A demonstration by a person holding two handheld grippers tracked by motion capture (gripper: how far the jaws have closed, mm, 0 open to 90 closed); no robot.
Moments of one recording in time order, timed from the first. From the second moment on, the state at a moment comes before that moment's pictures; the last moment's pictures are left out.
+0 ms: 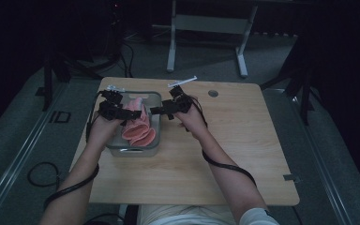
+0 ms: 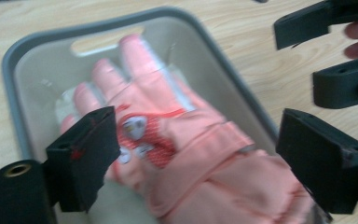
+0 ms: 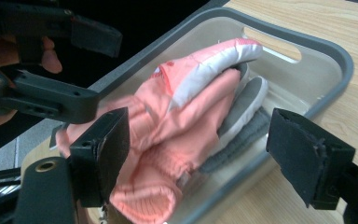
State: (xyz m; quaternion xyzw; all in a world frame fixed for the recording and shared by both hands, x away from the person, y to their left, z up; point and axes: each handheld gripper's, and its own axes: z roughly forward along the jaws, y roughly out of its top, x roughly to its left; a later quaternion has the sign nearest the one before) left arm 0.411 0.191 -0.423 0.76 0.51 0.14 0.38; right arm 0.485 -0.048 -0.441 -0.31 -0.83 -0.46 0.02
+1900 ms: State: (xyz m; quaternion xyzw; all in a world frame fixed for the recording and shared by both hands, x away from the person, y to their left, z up) left arm 0.337 0.013 -0.497 0.87 0.27 0.11 0.40; right arm 0.450 -0.181 -0.532 -0.31 -0.85 -0.43 -0.08
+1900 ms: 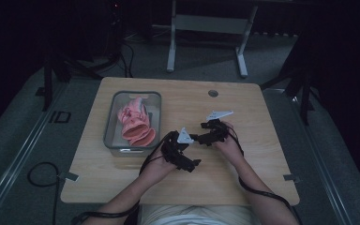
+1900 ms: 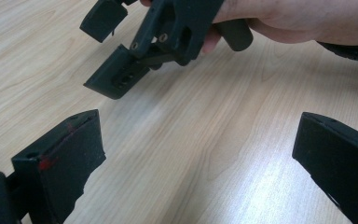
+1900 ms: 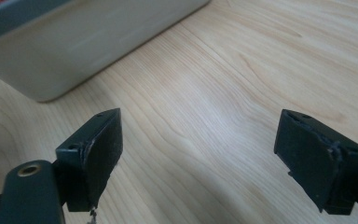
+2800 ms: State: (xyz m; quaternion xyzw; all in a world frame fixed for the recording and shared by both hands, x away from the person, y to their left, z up) left arm 0.325 0.003 -0.553 0.88 0.26 0.14 0.38; right arm 0.435 -0.209 -0.563 -0.32 -0.84 -0.42 -0.12
